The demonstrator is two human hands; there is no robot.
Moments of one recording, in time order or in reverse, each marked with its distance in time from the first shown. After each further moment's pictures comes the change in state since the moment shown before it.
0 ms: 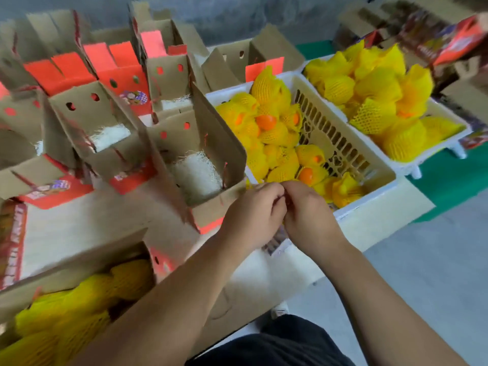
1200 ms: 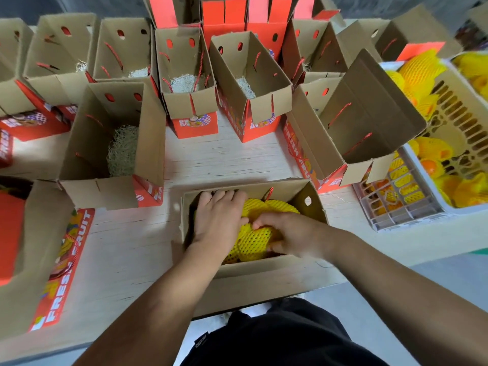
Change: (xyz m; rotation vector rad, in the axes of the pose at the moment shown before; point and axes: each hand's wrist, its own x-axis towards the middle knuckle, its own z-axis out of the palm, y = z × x) left_hand -0.267 -0.210 -0.168 0.673 -0.027 -0.438; right_hand -0.065 -0.199 0.225 -0.128 -0.994 -0.229
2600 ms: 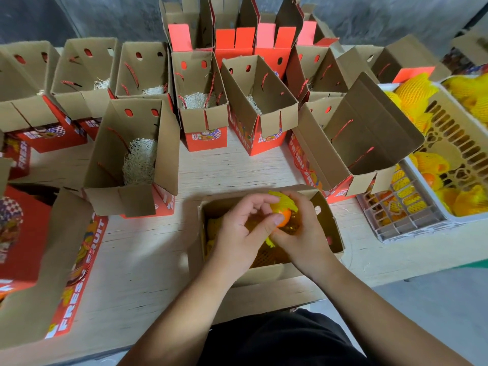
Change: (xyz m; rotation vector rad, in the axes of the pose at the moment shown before) left_hand -0.048 0.010 -0.045 -1.419 0.299 0.150; right_hand -0.013 -0.055 0.035 0.574 0.805 -0.048
